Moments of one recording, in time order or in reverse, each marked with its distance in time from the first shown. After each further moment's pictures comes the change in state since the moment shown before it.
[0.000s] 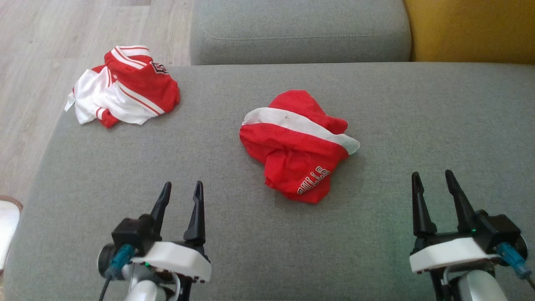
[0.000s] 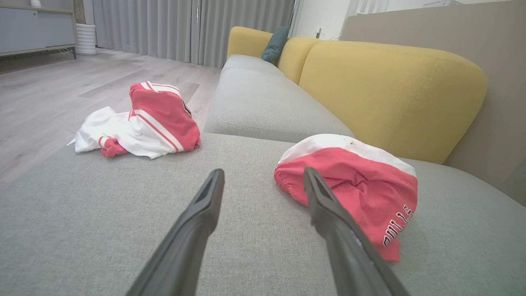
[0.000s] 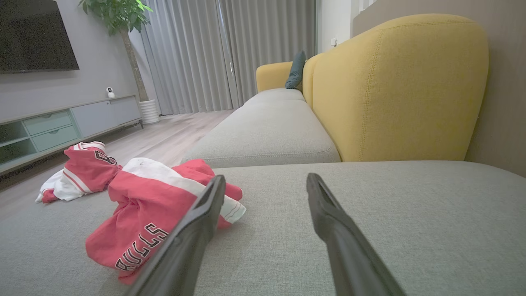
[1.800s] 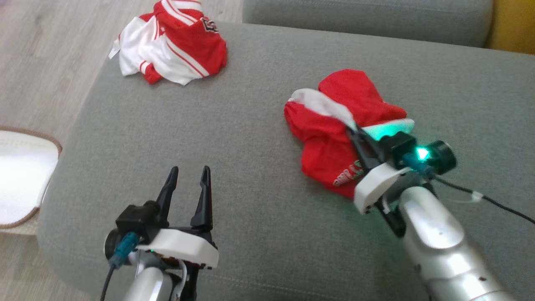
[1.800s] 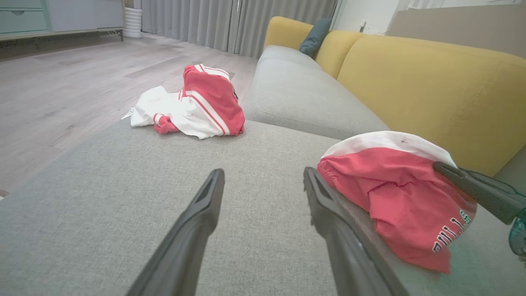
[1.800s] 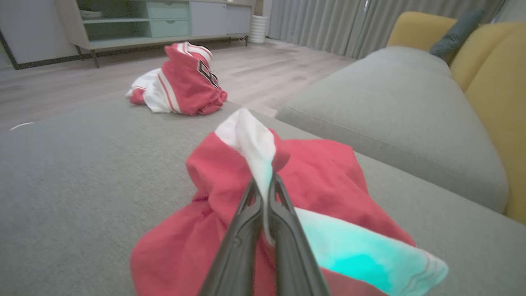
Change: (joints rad) left arm -0.048 -0.009 -0.030 -0.019 -0.017 0.010 0.000; right arm -0.538 -0.031 0.334 0.576 -0.111 0.000 0.029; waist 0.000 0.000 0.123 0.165
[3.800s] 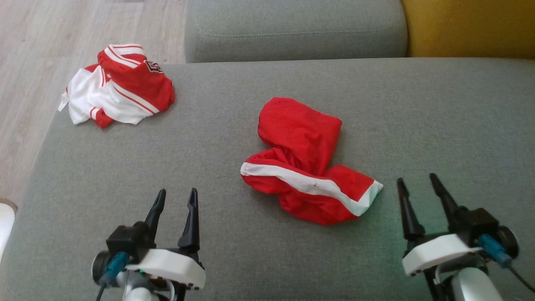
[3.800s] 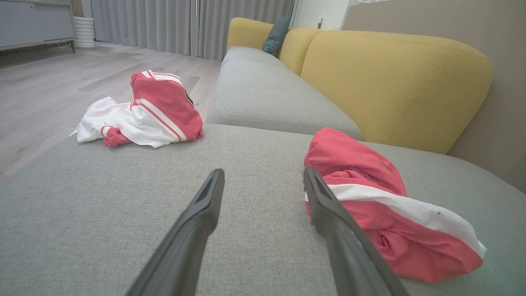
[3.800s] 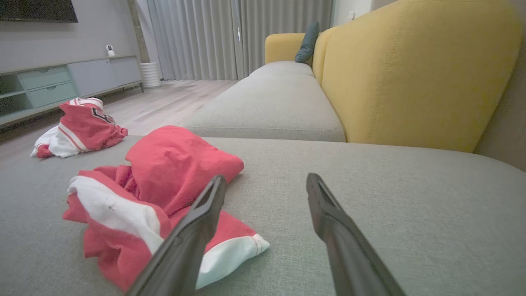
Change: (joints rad) left arm 0.083 0.000 0.077 0.022 0.052 -0.045 0.000; right arm 0.511 0.017 -0.292 -0.528 0.031 0.000 0.037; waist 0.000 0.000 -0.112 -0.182
